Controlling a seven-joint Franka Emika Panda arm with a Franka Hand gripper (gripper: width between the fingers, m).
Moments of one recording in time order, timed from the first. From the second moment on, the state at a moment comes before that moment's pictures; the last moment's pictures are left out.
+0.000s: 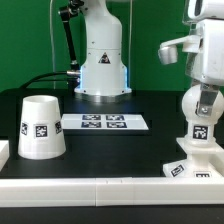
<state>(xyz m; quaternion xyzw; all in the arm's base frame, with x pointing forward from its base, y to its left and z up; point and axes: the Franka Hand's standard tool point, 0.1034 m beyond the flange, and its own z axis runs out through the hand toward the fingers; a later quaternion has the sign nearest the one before) 0.605 0.096 0.111 0.77 0.63 0.01 0.07</state>
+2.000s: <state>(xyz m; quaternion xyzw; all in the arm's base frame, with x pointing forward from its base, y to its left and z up) 0.602 0.103 0.110 1.00 -0.01 0.05 0.05</state>
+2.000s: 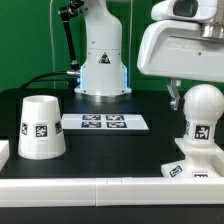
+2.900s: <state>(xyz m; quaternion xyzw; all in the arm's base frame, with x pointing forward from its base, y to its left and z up) 0.602 0.104 0.110 0.93 -0.36 0.06 -0.01</state>
